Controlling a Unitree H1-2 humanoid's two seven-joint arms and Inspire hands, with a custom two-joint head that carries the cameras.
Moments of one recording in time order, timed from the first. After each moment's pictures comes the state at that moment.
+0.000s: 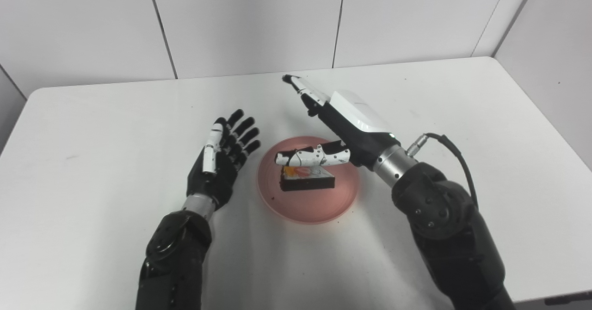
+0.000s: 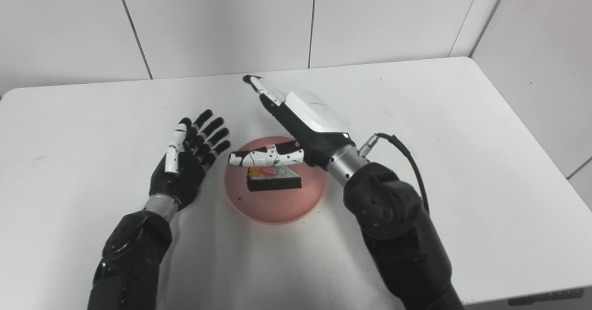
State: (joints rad) left arm -0.30 -0.14 0.01 0.10 -0.30 0.35 -0.14; right arm -0.31 -0.23 0.18 -0.48 -0.63 0.39 0.48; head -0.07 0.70
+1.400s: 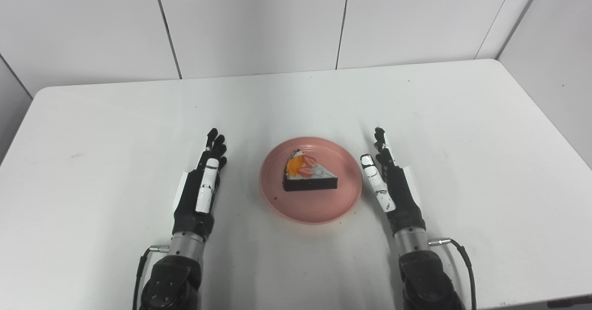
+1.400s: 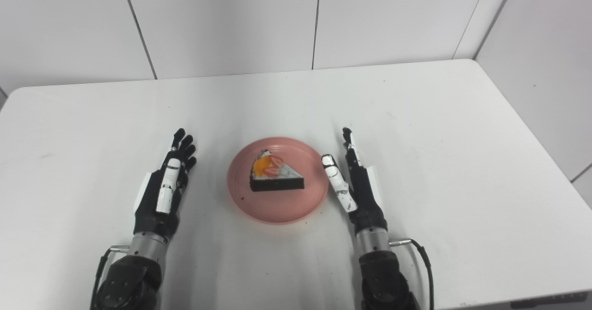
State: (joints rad) left arm -0.12 -0.08 -0.12 0.08 -0.03 -0.02 -0.11; right arm 0.01 -0.03 -0.02 -0.12 -0.21 0.01 -0.08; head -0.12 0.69
